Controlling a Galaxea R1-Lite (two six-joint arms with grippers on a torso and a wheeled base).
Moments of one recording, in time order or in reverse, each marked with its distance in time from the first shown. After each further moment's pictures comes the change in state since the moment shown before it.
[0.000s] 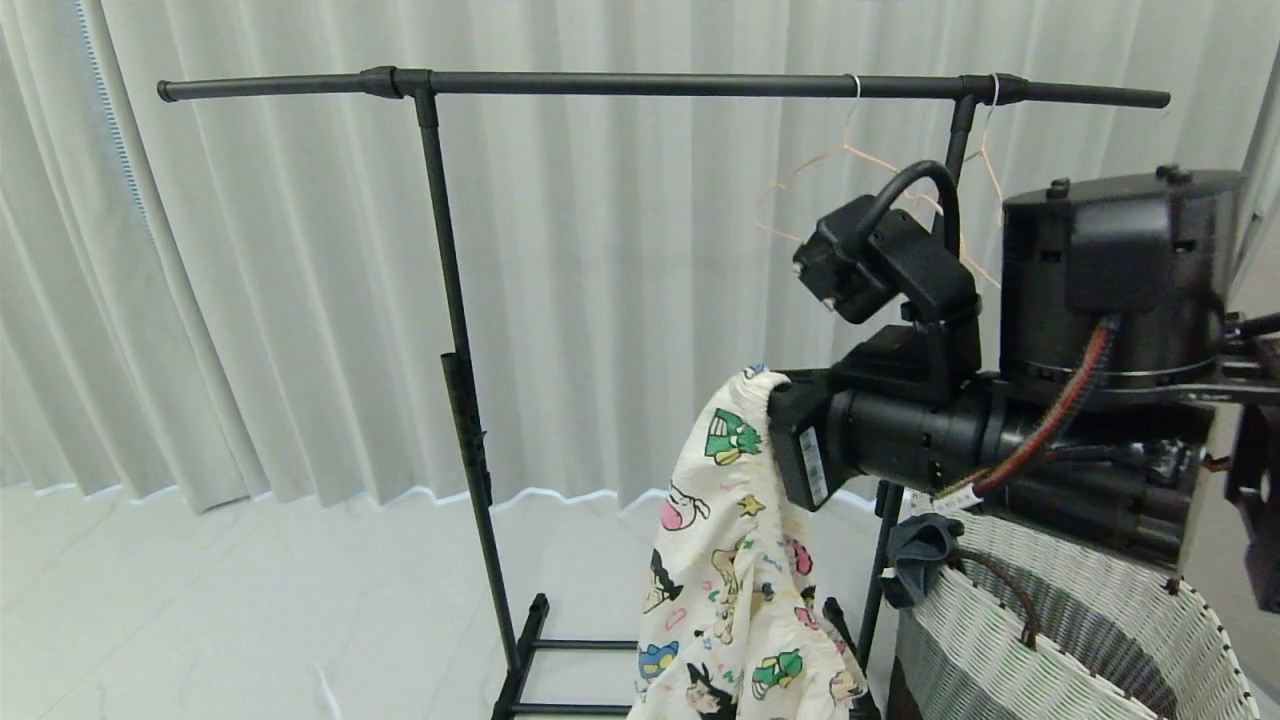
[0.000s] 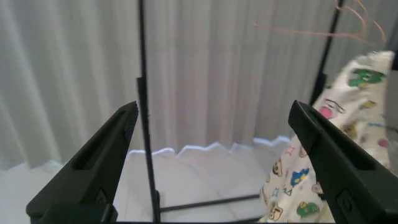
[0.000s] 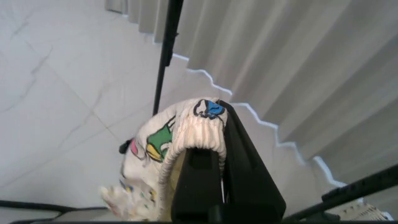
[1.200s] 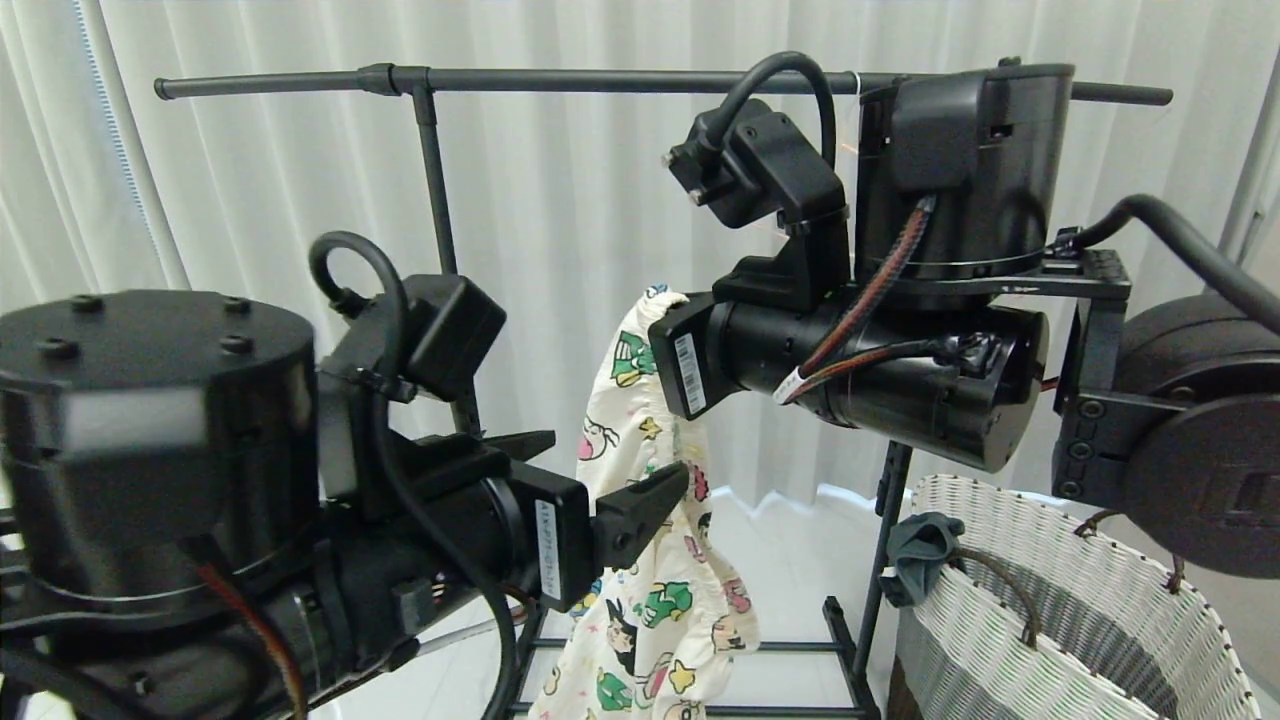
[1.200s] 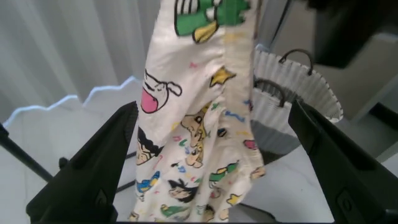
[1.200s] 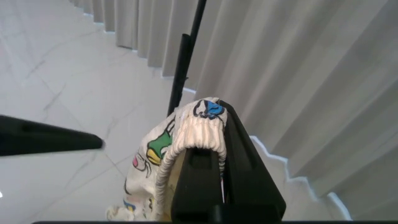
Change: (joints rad) left arm -0.670 0.961 -0.285 -0.295 0.322 -0.228; right arm 0.039 0.175 -0.295 0.009 -0.003 -0.002
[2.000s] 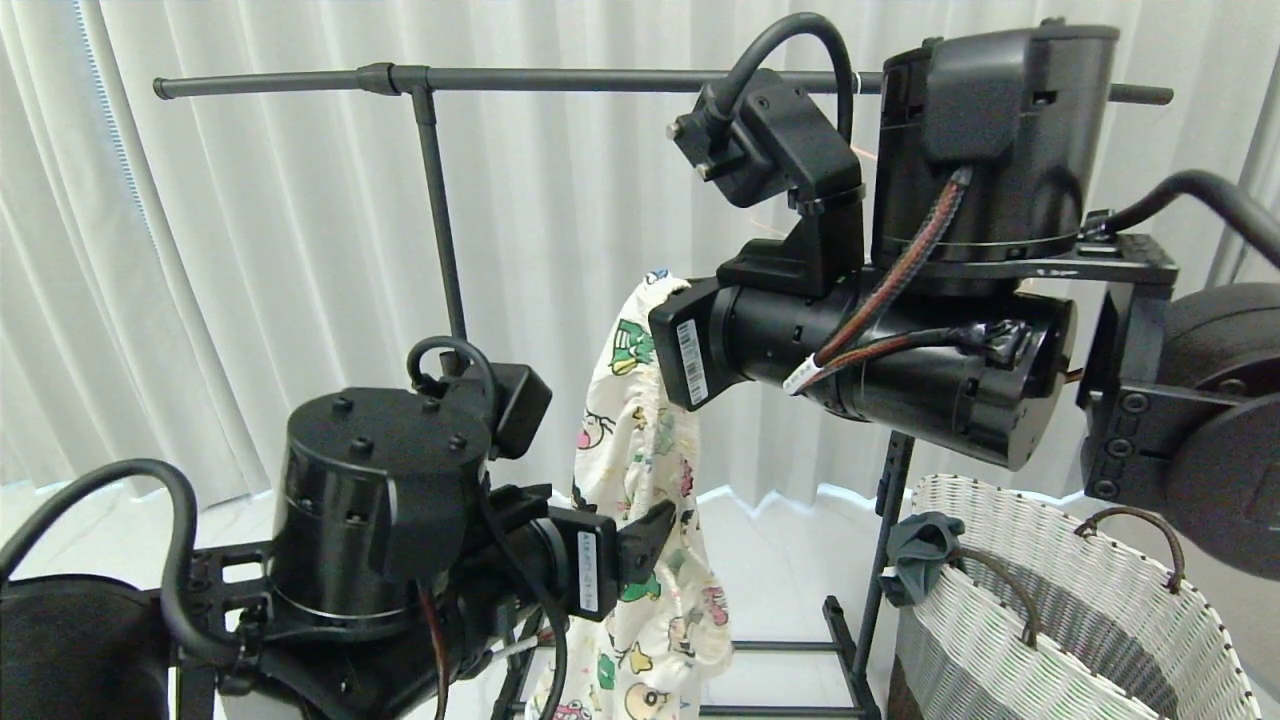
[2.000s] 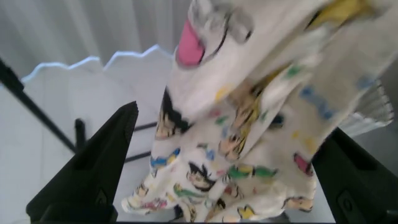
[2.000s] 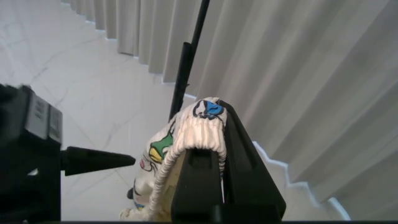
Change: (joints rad) left arm 0.028 0.125 0.084 -0.053 0.100 -0.086; right arm 0.012 -0.019 -0.005 0.002 -0.018 -0.002
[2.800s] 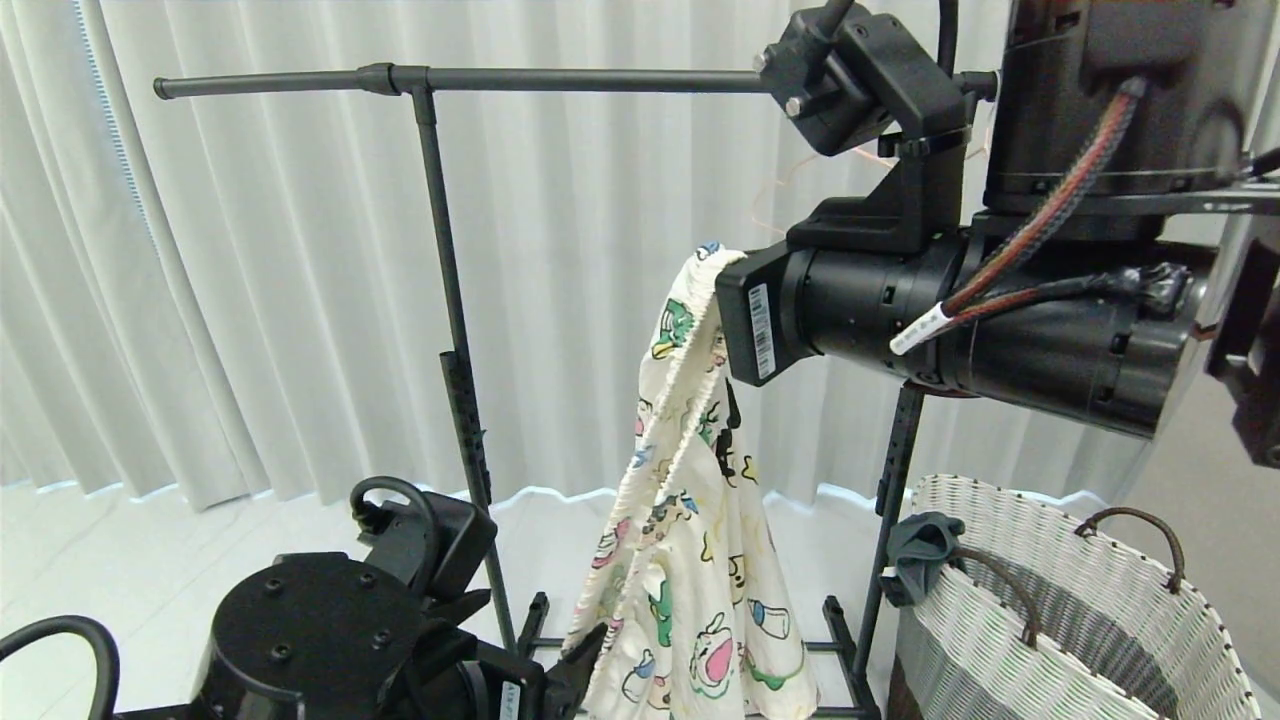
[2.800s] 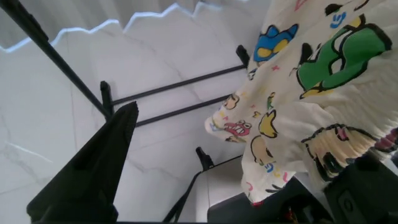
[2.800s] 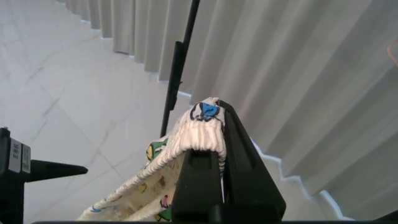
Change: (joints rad) left arm -0.047 -0.092 0.265 -0.029 0.034 -0.003; right arm -0.019 -0.093 0.010 0.086 0.000 0.000
